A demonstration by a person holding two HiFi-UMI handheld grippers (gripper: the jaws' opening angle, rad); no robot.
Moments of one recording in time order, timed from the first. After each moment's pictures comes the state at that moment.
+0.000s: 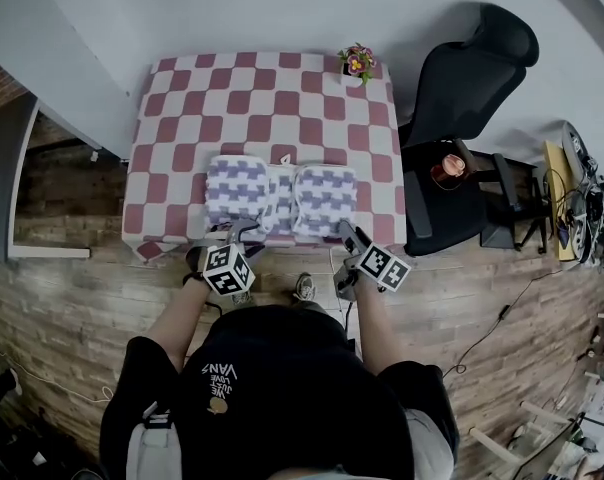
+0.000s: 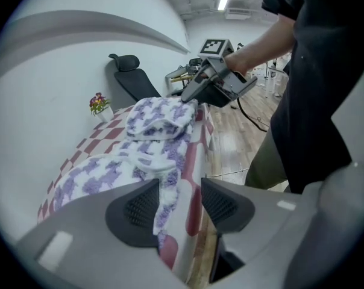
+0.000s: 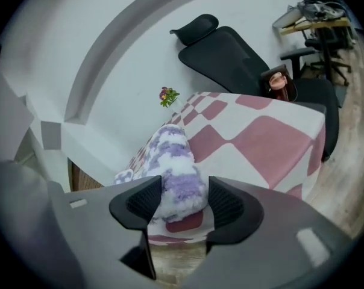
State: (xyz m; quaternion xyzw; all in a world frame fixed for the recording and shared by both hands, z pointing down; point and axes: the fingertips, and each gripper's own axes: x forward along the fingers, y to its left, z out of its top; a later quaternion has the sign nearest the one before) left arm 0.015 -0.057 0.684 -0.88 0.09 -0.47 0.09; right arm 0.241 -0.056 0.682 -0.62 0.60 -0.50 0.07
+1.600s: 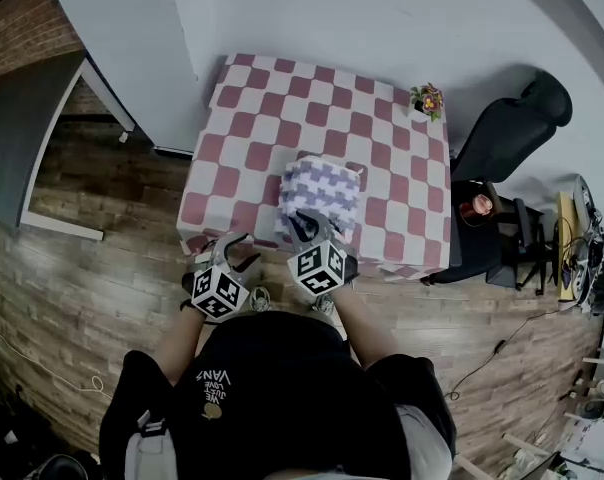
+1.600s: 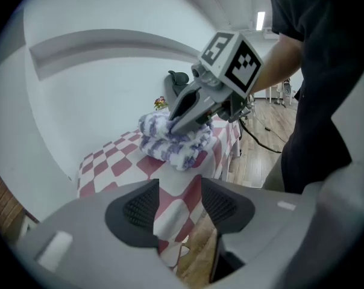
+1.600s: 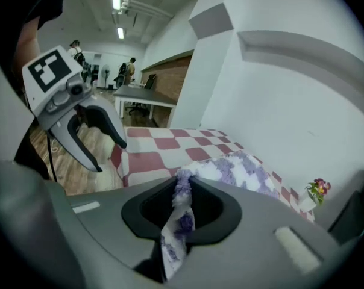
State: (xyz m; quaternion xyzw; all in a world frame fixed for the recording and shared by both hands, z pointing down) left arm -0.185 -0.058 0.641 -0.89 0.27 -0.37 0.03; right arm -0.108 -0.124 0.611 -0.39 0.84 0.02 -0.38
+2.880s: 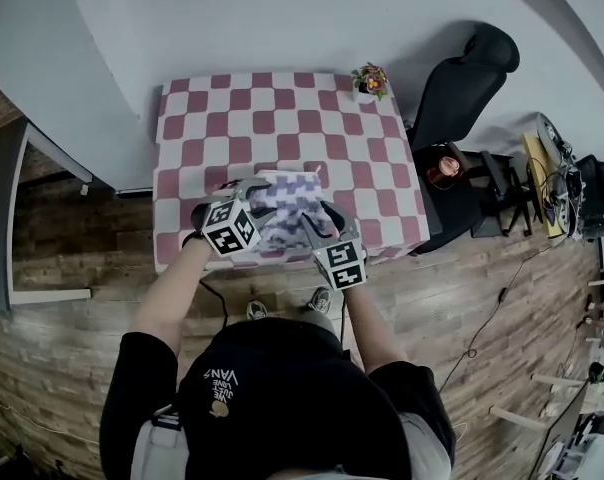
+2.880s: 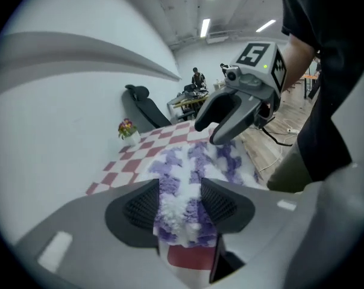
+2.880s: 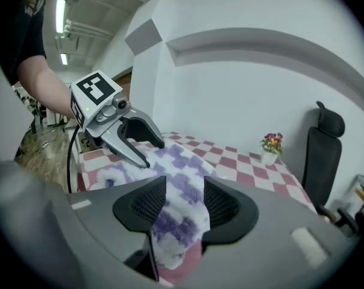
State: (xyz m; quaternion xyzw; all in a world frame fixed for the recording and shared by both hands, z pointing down) left arm -0.052 -0.185 0.605 -0.92 0.05 -0.35 0.17; right arm 0.011 -0.143 0.587 -0.57 0.78 -0.10 -0.24
